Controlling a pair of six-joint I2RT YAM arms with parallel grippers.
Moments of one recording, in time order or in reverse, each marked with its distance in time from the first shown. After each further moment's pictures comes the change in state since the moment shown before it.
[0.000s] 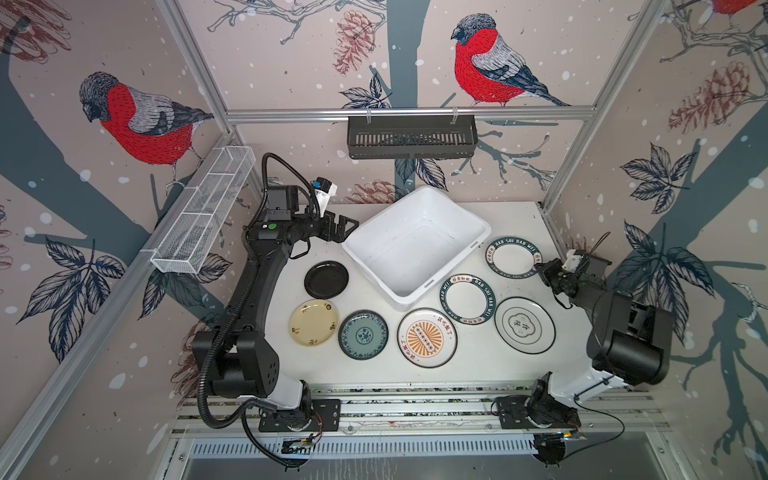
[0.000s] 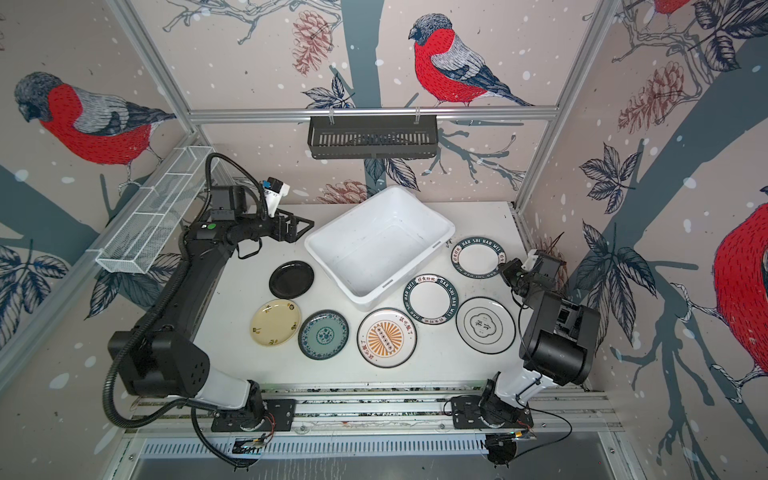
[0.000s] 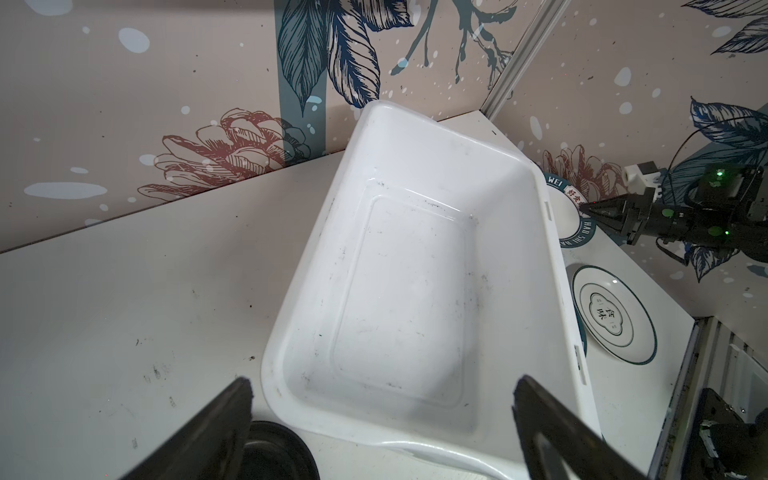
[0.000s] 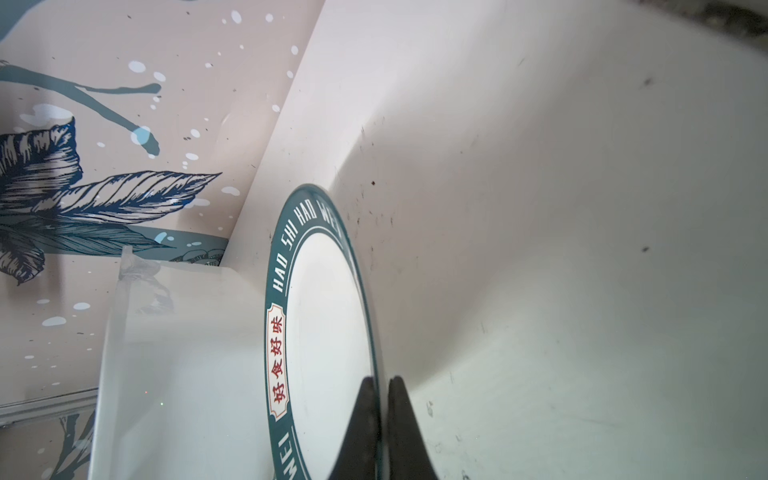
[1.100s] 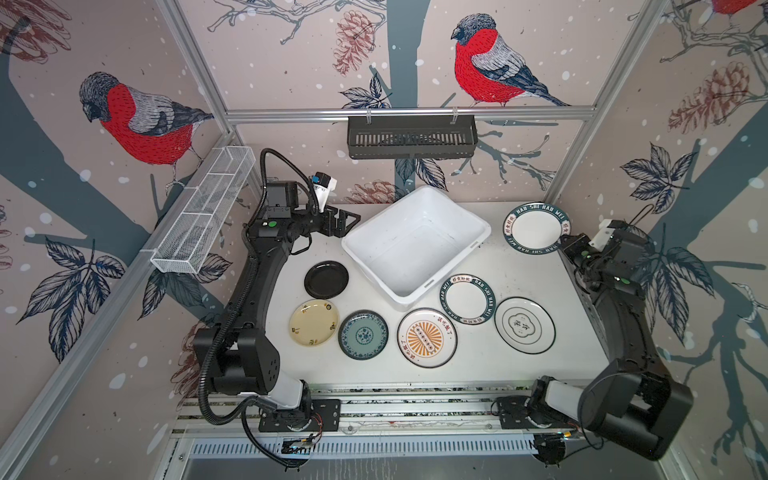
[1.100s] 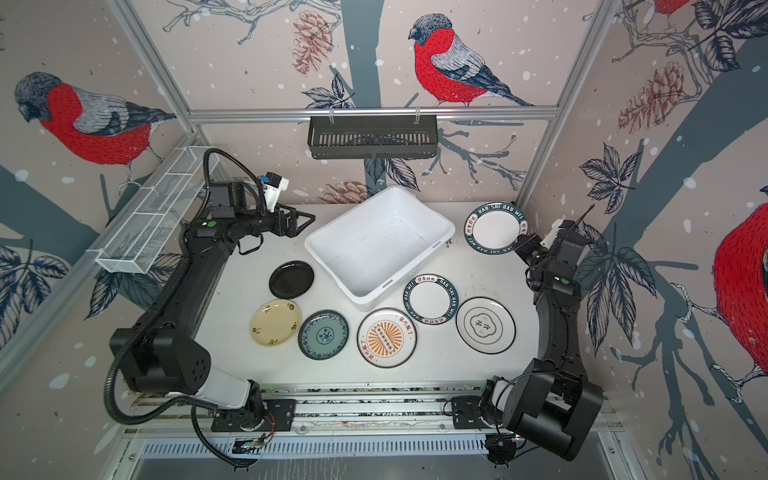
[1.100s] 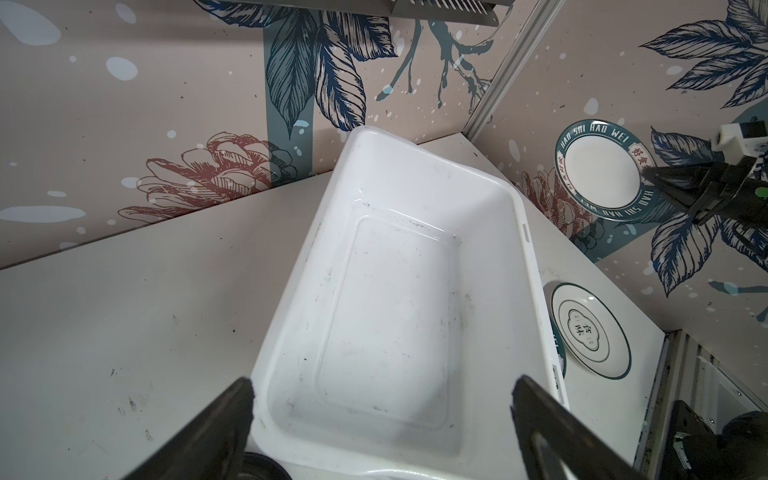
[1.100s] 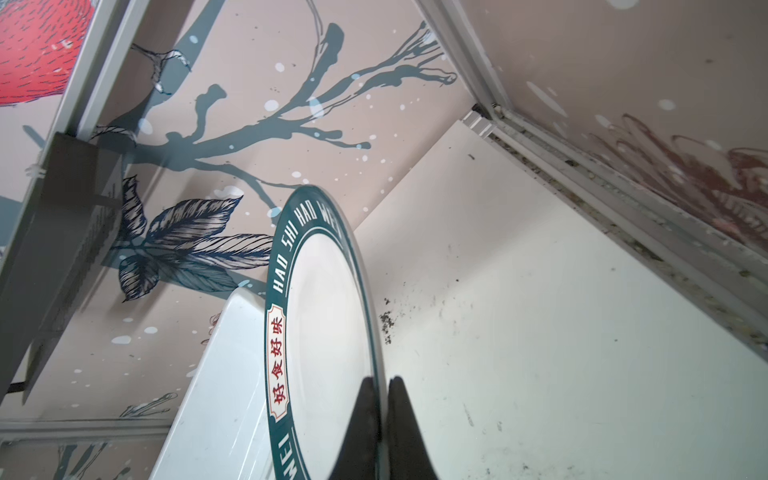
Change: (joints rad) left arm -0.001 0.016 0.026 0.040 0.049 -0.052; right arm 0.058 -0.376 0.209 -0.304 0.127 -0.016
